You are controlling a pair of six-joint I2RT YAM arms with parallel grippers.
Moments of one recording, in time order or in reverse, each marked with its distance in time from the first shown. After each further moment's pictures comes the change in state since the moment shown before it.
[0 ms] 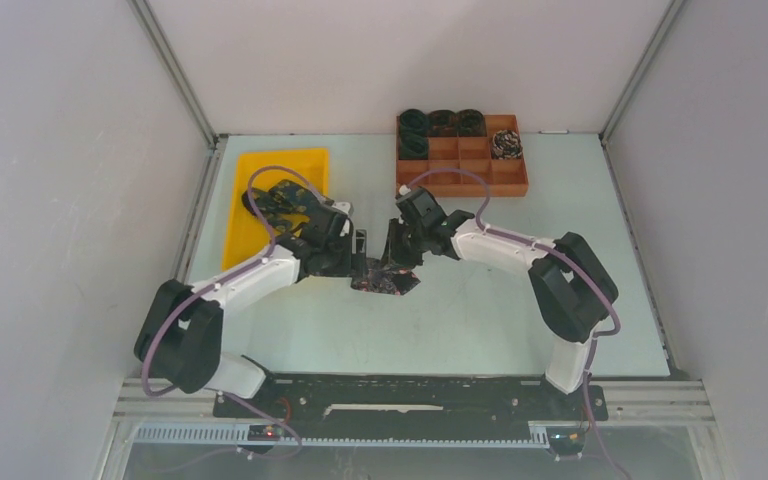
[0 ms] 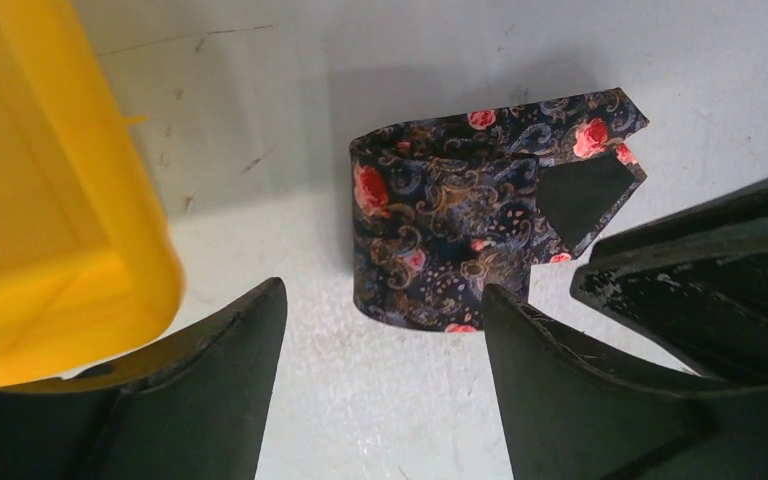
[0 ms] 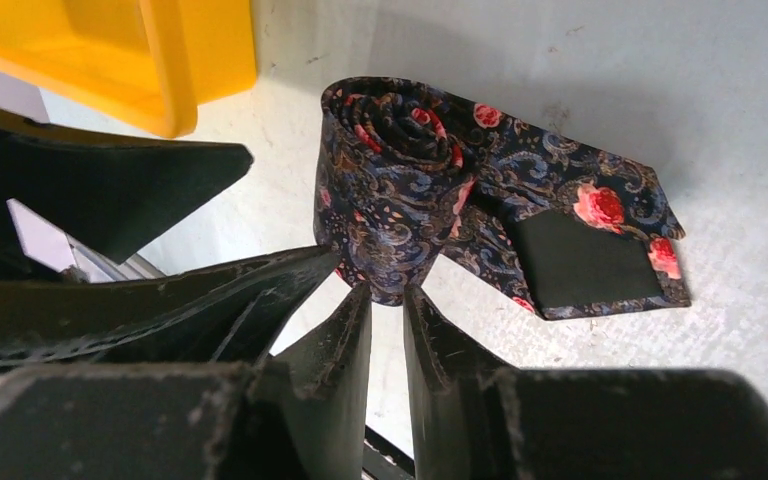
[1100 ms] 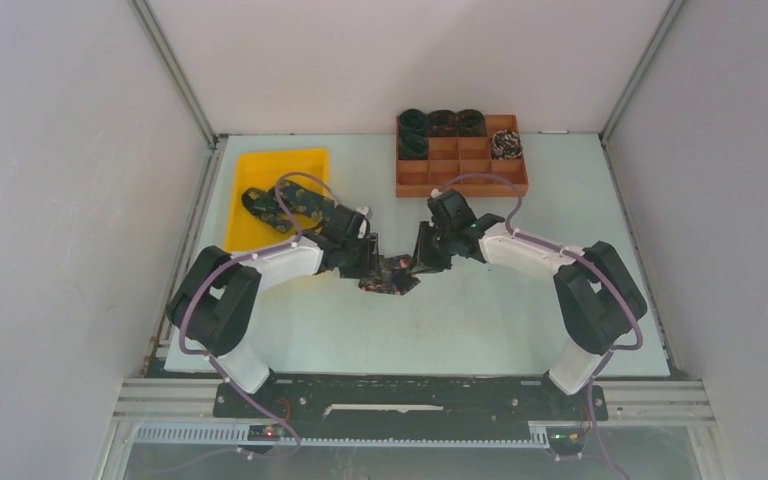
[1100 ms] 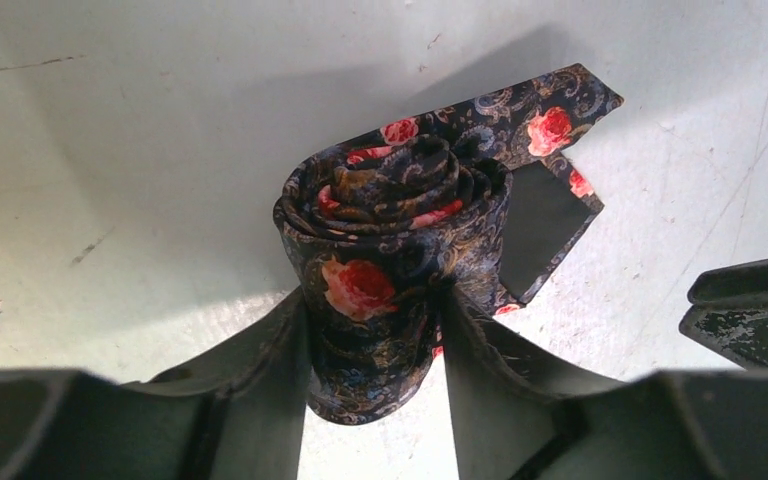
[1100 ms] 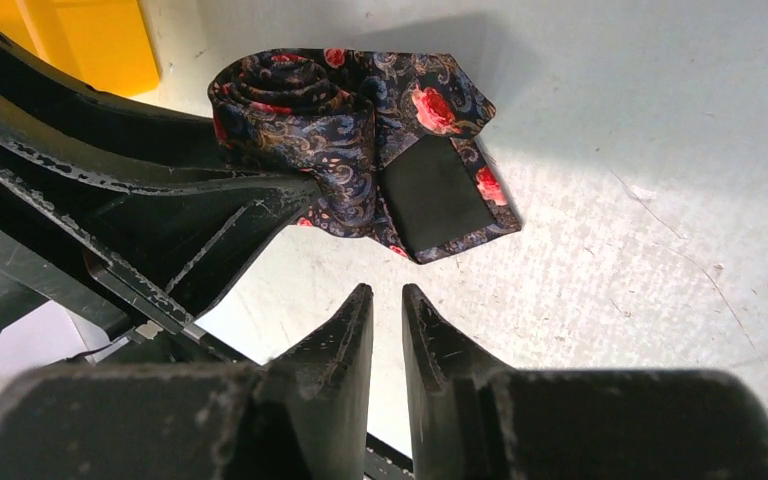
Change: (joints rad) left arm -0.024 0.242 0.043 0.149 0.150 -0.064; right arm -0.109 -0.124 -0.159 -0.040 -0.002 -0.035
